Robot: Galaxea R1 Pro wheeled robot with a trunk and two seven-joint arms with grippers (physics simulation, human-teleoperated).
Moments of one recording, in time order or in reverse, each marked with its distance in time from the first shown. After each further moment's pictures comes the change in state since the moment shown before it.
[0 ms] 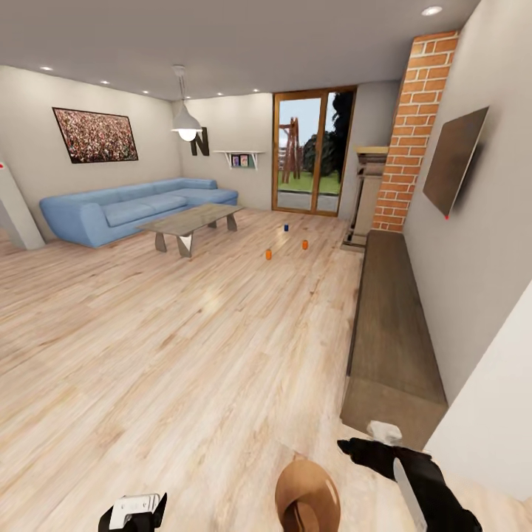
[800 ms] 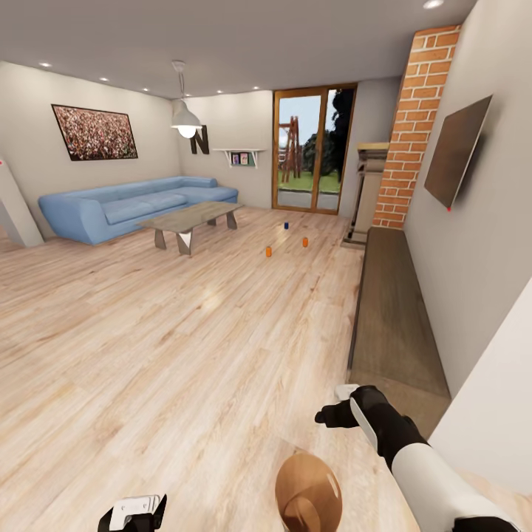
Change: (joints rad) left arm 0.000 -0.002 -0.001 0.005 -0.003 0.006 0.009; right arm -0.387 0.016 0.255 0.413 0.044 0.141 -0.074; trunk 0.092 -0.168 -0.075
